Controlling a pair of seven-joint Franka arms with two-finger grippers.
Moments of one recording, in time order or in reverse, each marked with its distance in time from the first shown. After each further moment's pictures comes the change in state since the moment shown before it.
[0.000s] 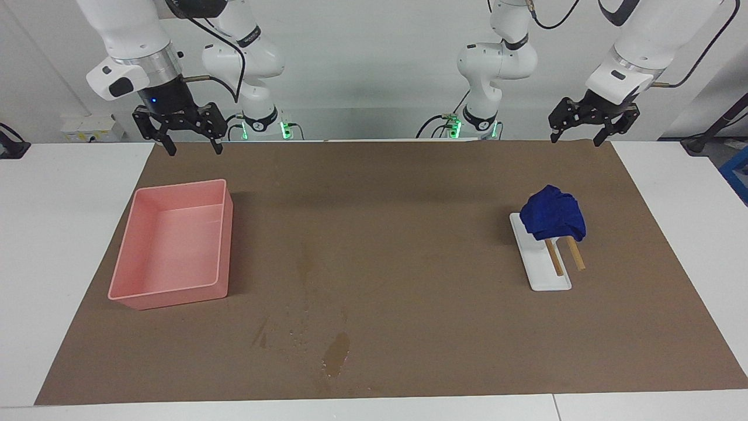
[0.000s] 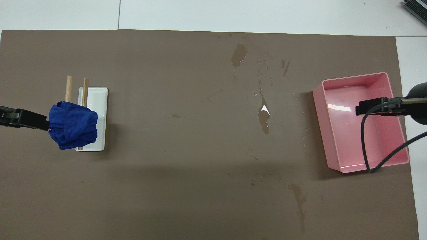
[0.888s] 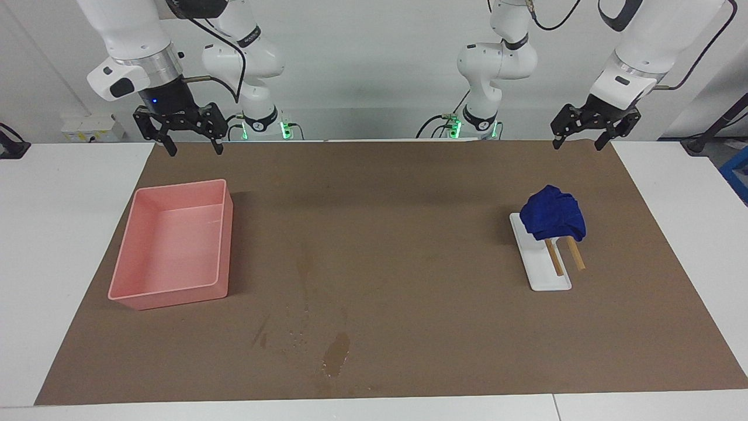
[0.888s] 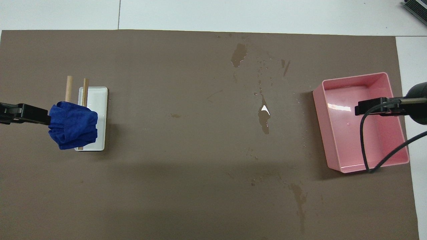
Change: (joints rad) left arm 0.001 -0.011 0.009 -0.054 0.000 0.083 -0.098; right arm 0.001 0.001 0.002 0.000 0.000 -0.002 0.000
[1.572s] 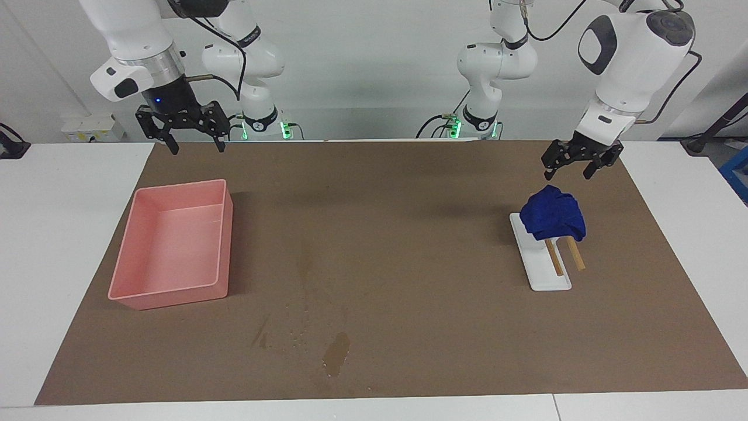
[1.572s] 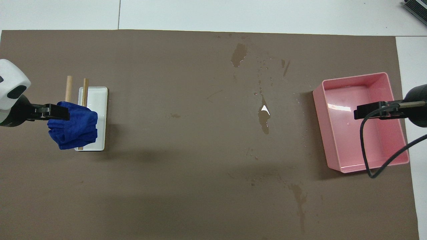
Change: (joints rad) left arm 0.001 -0.012 0.004 -0.247 0.007 0.302 -0.009; right arm 0.001 -0.002 0.002 0.000 0.000 -0.025 -0.043
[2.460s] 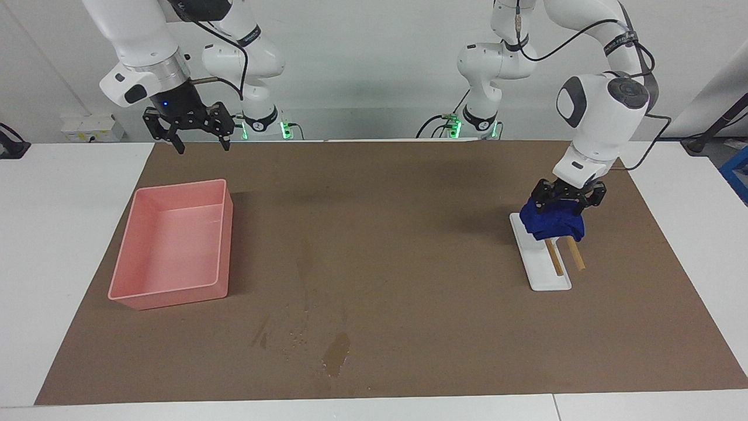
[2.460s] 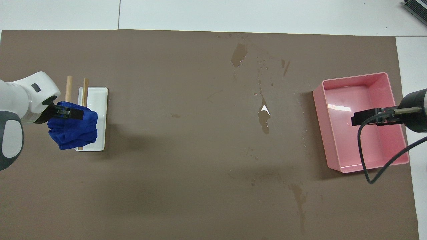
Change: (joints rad) left arm 0.014 0.078 0.002 -0.182 0.055 0.291 0.149; right arm 0.000 -0.024 0.002 -0.053 0.025 -0.016 0.001
